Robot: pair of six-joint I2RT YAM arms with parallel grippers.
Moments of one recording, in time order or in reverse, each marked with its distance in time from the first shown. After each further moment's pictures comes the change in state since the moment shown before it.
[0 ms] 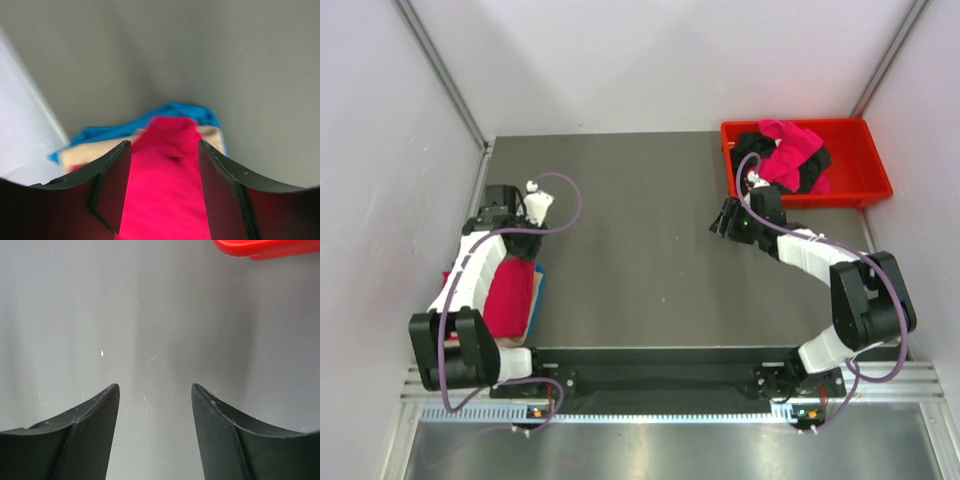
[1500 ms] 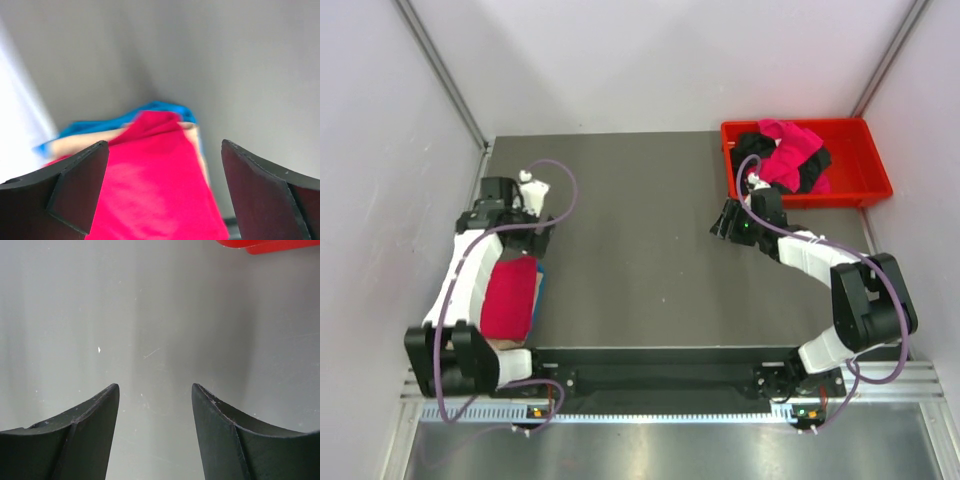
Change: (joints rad) left arm -0.058 0.006 0.068 -0.121 0.023 -0.126; right arm -0.002 -0.011 -0.020 0.006 -0.002 -0.008
